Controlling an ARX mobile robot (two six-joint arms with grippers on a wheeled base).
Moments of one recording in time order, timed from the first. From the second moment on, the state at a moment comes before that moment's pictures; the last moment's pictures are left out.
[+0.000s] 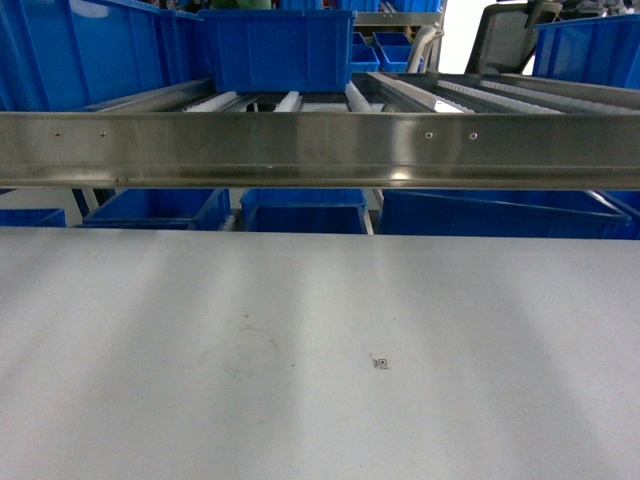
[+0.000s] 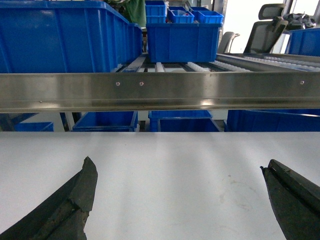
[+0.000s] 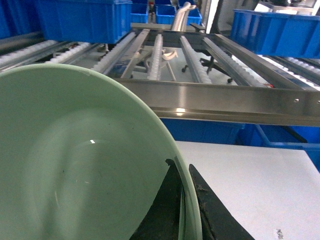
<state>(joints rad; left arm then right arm) 0.00 0.01 0.01 0.00 0.00 0.00 -0.09 0.79 0.49 0.15 -0.13 -0.06</state>
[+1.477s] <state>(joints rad) 0.00 0.01 0.01 -0.01 0.00 0.00 -0.09 0.78 0.49 0.15 -0.13 -0.06</state>
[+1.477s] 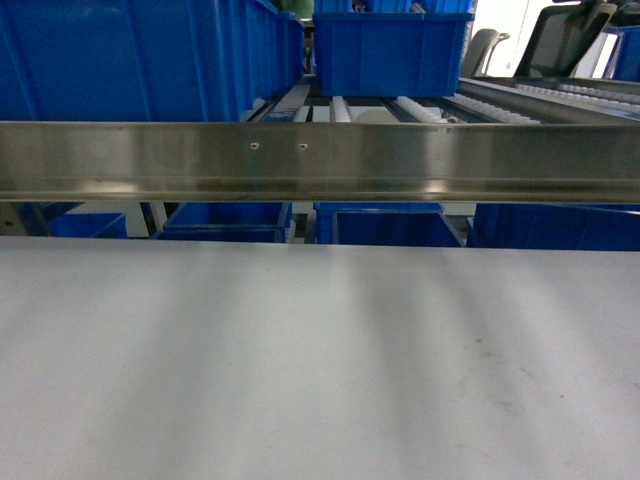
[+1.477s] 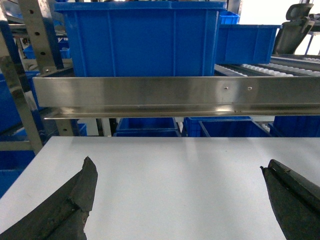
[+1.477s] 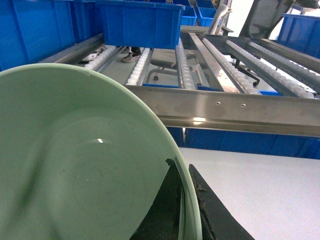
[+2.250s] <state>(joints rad) 0.00 0.01 0.01 0.00 0.00 0.00 -0.09 0.78 0.49 0.15 -0.13 -0.06</state>
